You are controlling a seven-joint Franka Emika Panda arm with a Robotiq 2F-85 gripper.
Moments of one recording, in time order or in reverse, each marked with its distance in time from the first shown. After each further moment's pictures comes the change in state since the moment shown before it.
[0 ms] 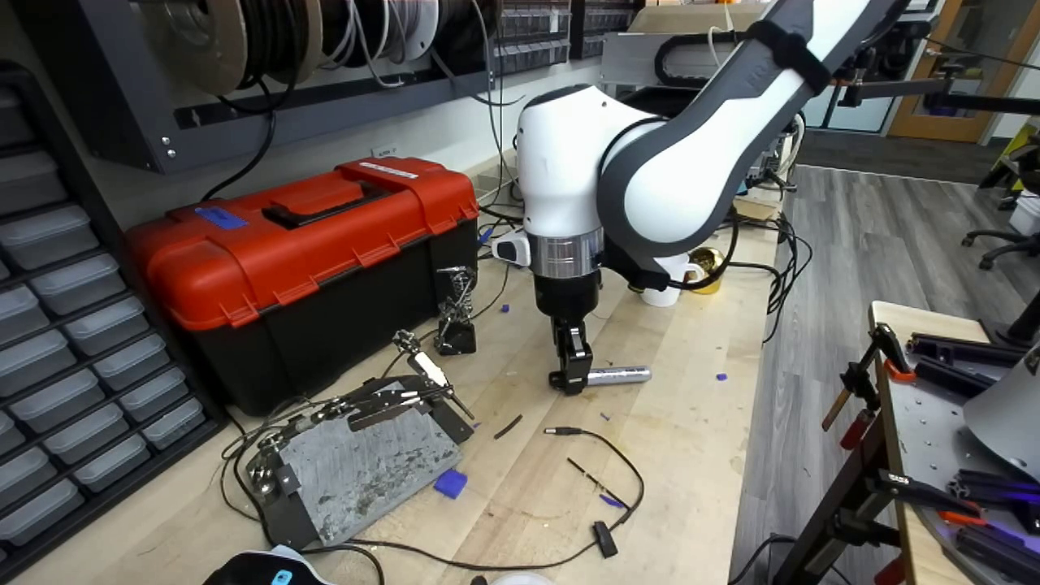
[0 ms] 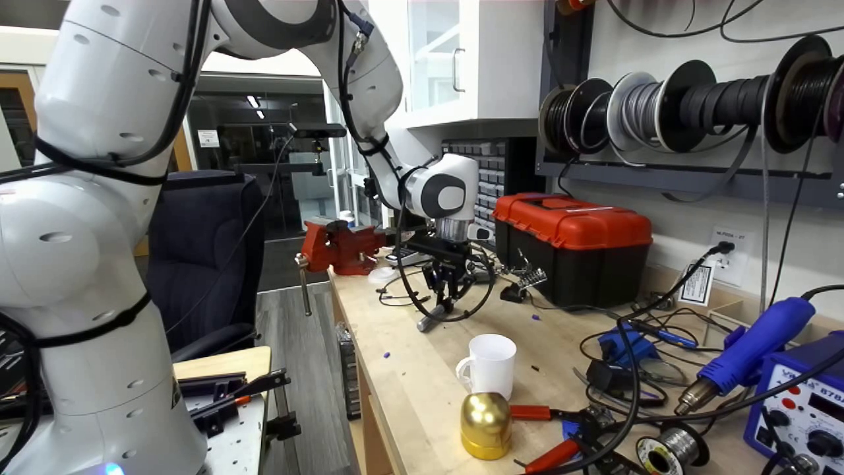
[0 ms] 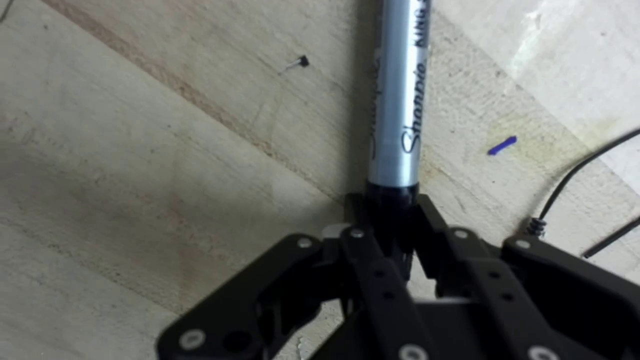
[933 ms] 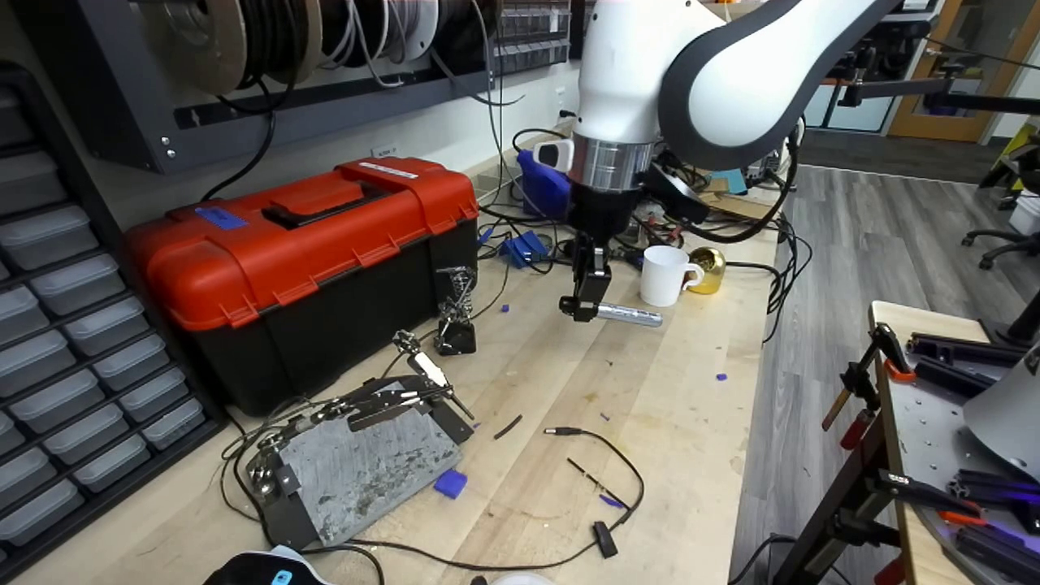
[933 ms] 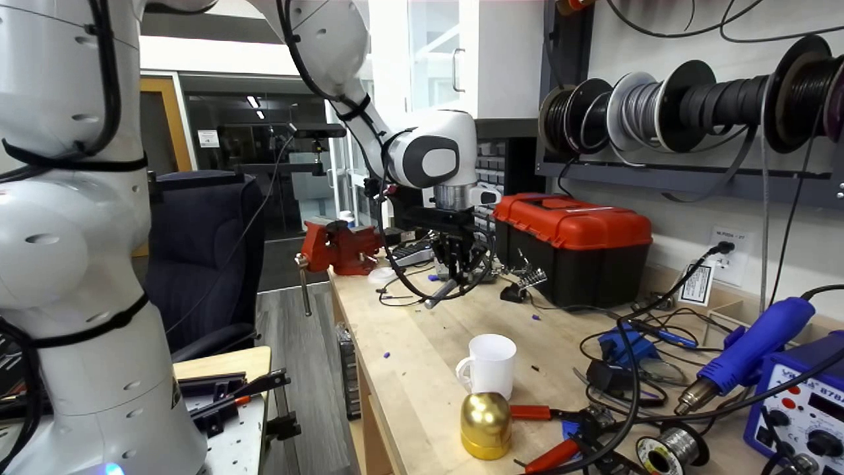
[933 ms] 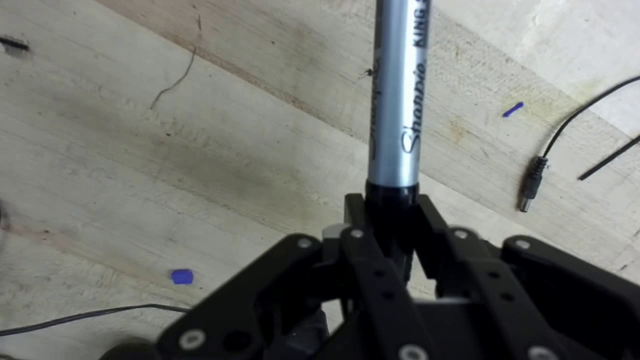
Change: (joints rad) arm -0.061 -0.273 -0.028 -0.200 0.083 0.116 0.004
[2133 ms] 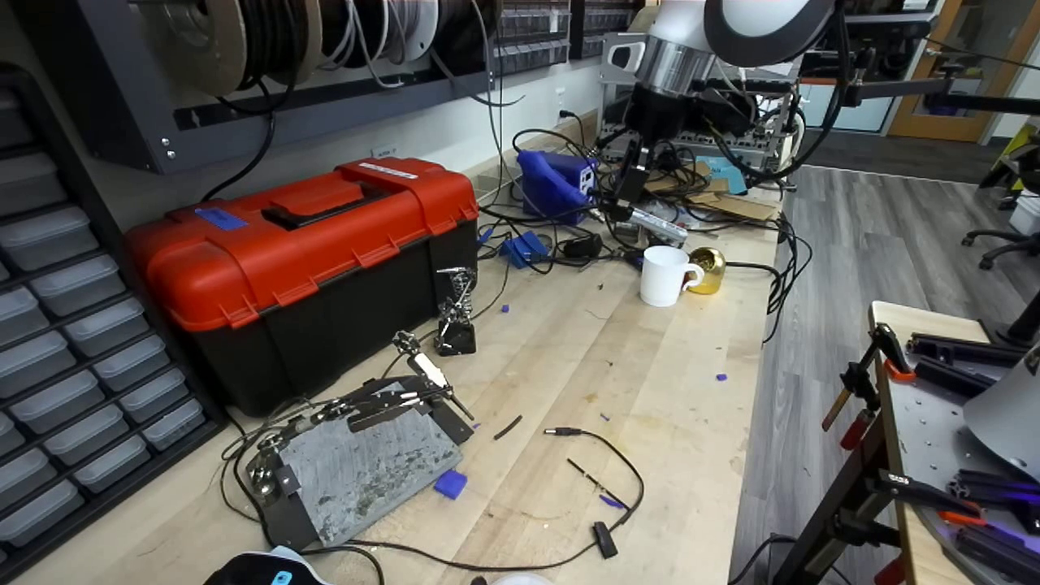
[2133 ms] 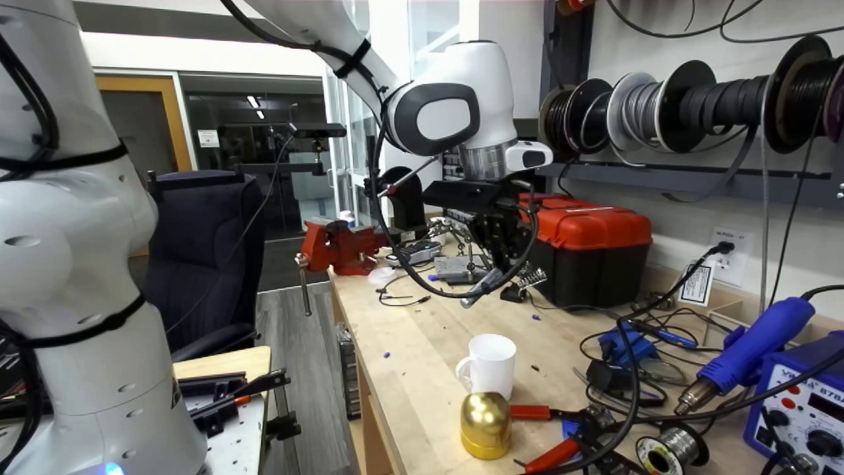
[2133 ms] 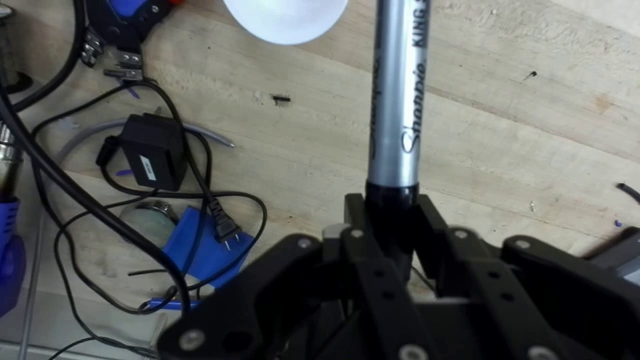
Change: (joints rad) arm -0.082 -0.232 -0.199 -0.123 0.099 0.031 -0.168
